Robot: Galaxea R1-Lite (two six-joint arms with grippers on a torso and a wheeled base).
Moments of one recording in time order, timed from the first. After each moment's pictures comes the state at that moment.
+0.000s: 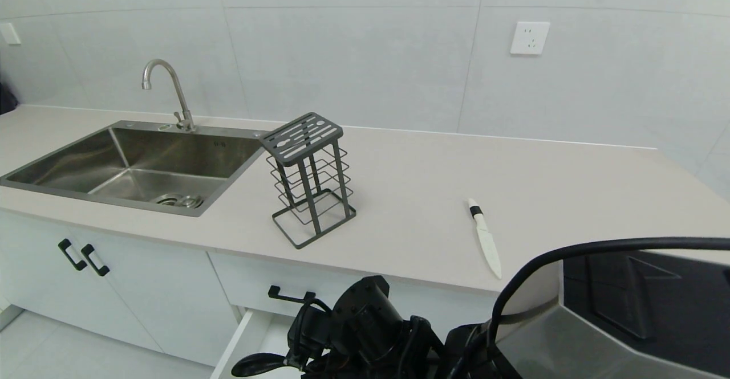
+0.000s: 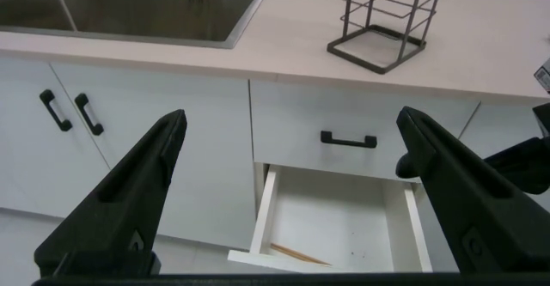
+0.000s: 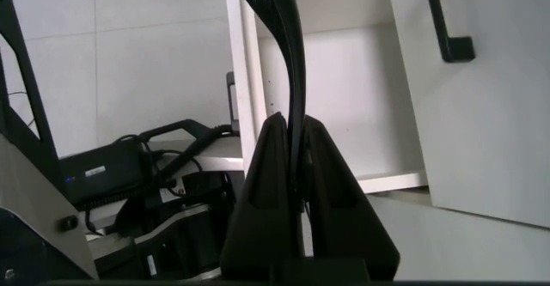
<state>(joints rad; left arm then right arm) 0.00 0.00 0.00 0.00 -0.03 0.00 1.06 2.31 -1.00 -0.56 0.17 -0.14</state>
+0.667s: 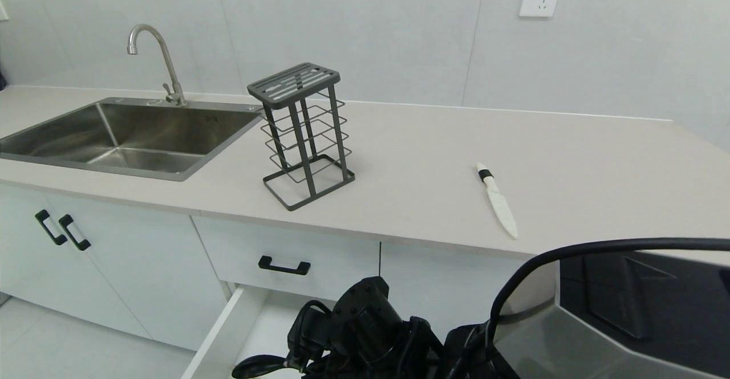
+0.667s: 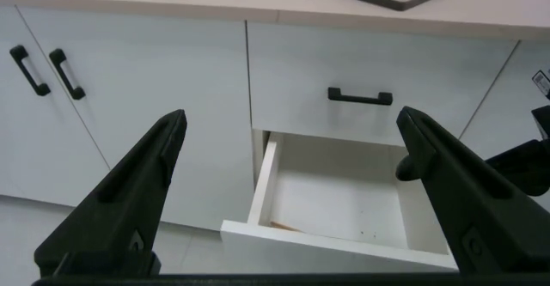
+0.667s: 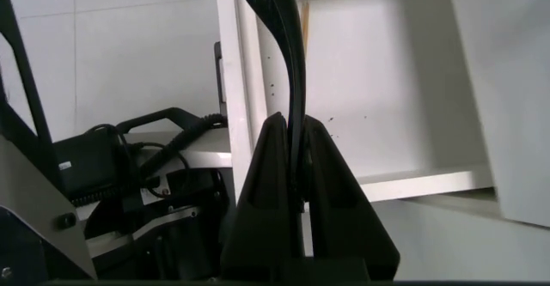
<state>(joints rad) 0.00 0.00 0.00 0.00 -0.03 0.00 1.06 2.32 -1.00 -0.56 0.17 -0.15</state>
